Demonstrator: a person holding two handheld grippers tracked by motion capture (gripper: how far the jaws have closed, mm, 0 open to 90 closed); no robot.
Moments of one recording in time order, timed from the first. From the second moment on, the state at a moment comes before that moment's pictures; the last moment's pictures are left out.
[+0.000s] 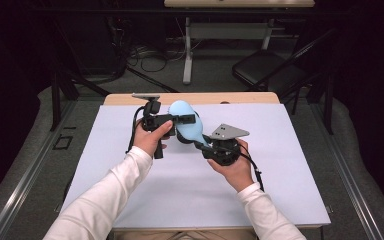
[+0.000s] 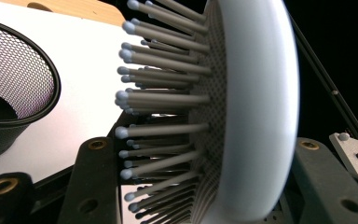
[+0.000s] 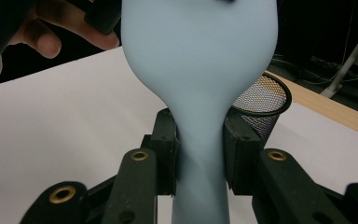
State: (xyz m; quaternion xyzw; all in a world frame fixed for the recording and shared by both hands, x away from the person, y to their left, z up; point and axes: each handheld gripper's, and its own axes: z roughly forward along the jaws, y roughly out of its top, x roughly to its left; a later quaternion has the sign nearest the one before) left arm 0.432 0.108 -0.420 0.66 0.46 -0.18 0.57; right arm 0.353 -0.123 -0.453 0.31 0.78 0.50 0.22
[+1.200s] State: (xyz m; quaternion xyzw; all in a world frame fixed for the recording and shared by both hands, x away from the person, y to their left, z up) left arm 0.436 0.113 -0.421 0.65 0.48 -0.15 0.56; right arm 0.356 -0.128 -0.447 0.33 0.77 0.51 0.21
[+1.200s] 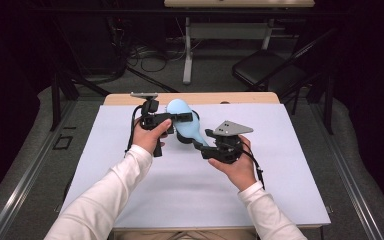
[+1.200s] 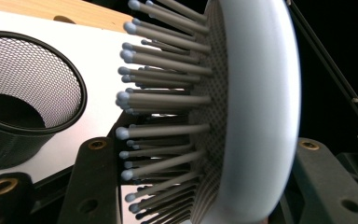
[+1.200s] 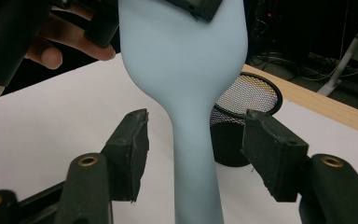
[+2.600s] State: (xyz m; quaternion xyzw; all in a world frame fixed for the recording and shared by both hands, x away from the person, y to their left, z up) left arm 0.447 0.120 -0.412 0.65 0.49 -0.12 0.57; right arm 0.355 -0.132 -0.438 0.33 0.76 0.52 0.20
